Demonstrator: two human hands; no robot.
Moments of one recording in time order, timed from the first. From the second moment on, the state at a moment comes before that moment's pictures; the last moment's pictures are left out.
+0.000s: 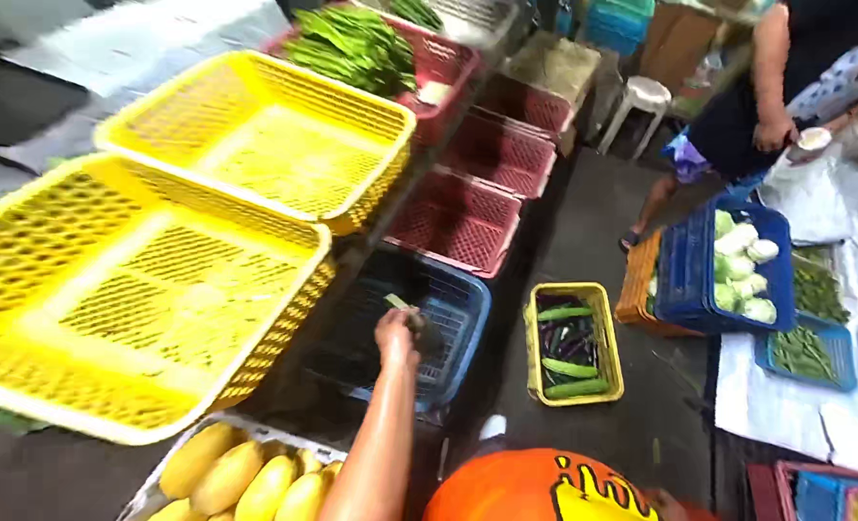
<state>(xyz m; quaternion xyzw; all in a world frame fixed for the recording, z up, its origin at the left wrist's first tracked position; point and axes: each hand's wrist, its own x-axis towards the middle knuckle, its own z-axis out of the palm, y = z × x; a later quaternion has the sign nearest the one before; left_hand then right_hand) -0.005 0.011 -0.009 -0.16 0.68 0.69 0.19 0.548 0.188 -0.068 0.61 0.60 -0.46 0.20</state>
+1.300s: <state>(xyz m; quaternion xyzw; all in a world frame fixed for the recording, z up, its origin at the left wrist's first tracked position) 0.005 0.101 -0.011 -0.33 0.78 0.54 -0.03 0.584 0.534 -0.177 0.59 0.56 -0.49 0.32</state>
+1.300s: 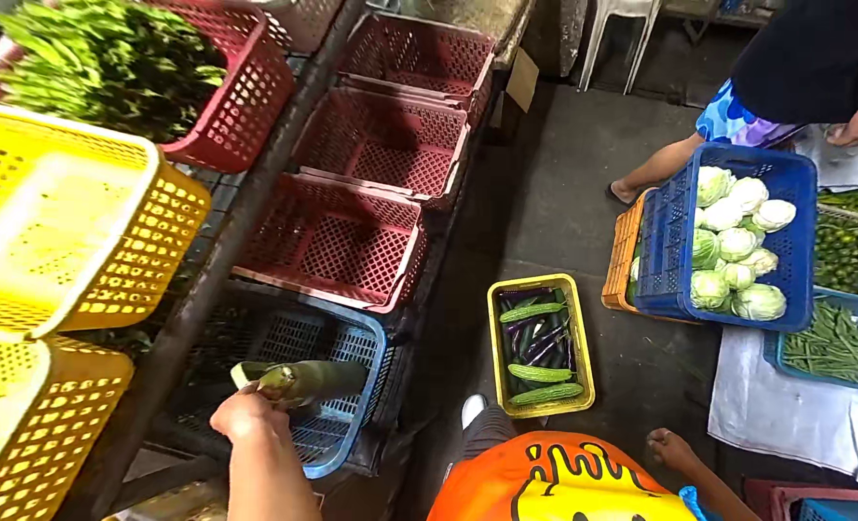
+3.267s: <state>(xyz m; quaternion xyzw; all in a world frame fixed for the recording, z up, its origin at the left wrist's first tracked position) -0.296 0.459 0.151 0.26 0.87 0.40 0.13 0.361 0.487 -0.076 0.67 0.53 -0.47 0.21</state>
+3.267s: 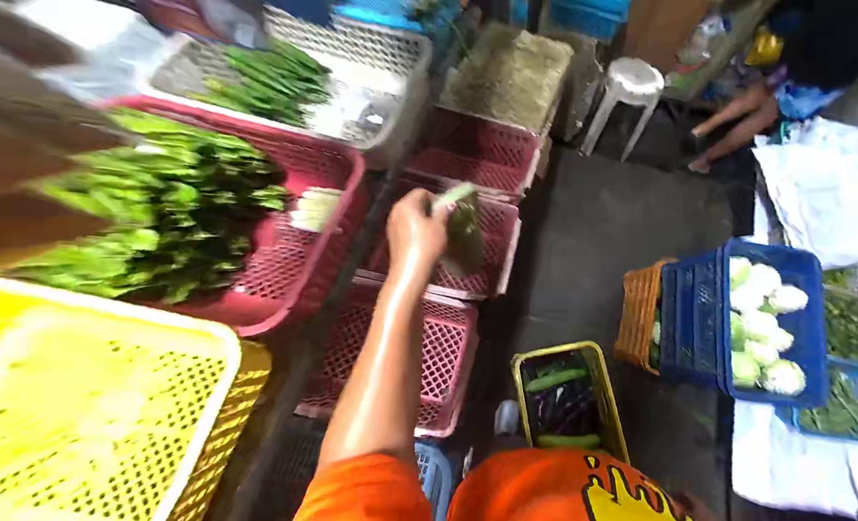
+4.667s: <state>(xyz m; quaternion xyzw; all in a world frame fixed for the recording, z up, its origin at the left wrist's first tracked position) 0.090 0.607 -0.568 0.50 0.74 -0.14 0.42 0.363 0.540 -0.571 0.34 0.73 -0.39 0.45</state>
